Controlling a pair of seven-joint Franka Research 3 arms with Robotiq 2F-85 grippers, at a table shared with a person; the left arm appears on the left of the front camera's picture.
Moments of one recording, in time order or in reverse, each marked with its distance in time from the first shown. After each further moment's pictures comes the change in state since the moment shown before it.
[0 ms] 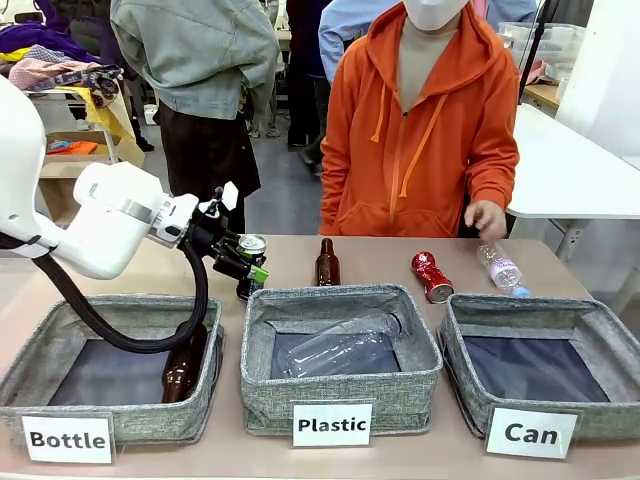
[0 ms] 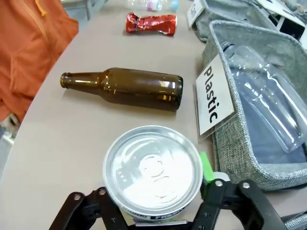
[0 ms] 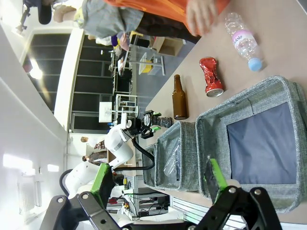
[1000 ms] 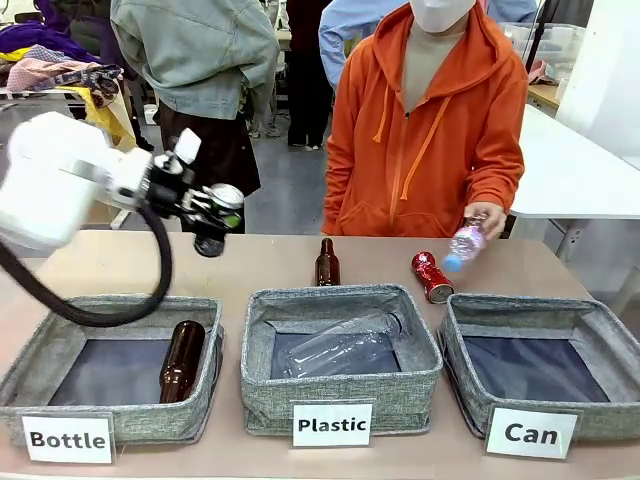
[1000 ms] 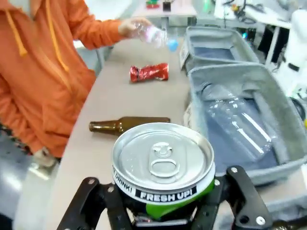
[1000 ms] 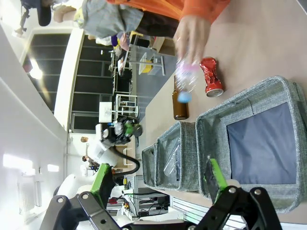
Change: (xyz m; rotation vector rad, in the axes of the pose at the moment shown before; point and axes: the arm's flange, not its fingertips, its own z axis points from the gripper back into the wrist) left arm 0.062 -0.048 0.112 0.058 -0.127 -0.145; right arm 0.000 0.000 0.000 0.000 0.000 0.000
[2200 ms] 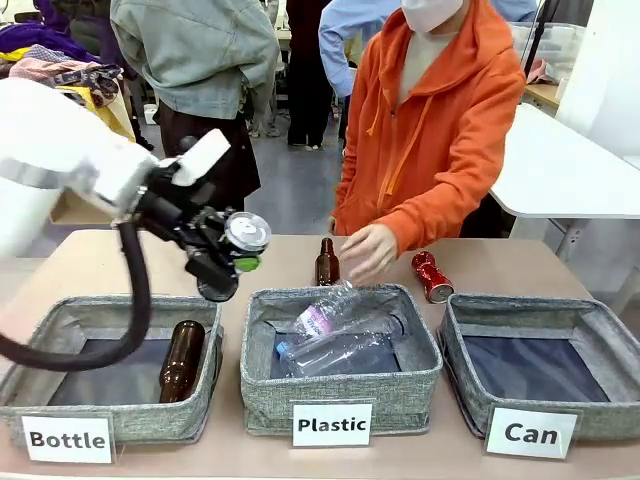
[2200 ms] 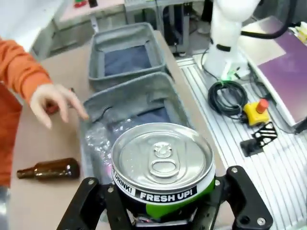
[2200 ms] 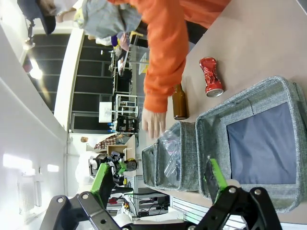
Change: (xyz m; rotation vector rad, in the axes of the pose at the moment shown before) left arm 0.080 -0.138 -0.047 -0.258 0.125 -0.119; right arm 0.000 0.000 0.000 0.000 -0.001 0.000
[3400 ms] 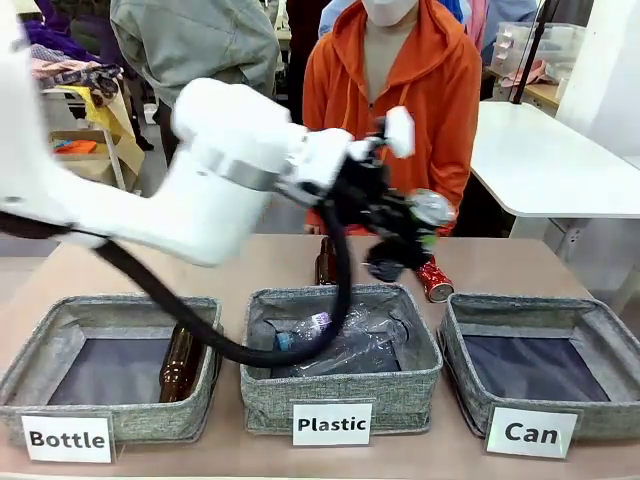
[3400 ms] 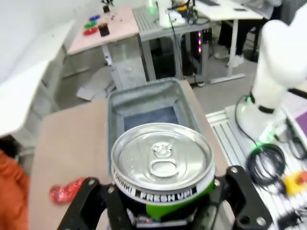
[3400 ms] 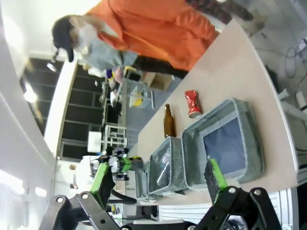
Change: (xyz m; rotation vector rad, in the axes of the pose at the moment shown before) left arm 0.145 0.046 -0.193 0.052 -0.118 -0.052; right arm -0.016 0.035 0.195 -0.051 -0.217 0.051
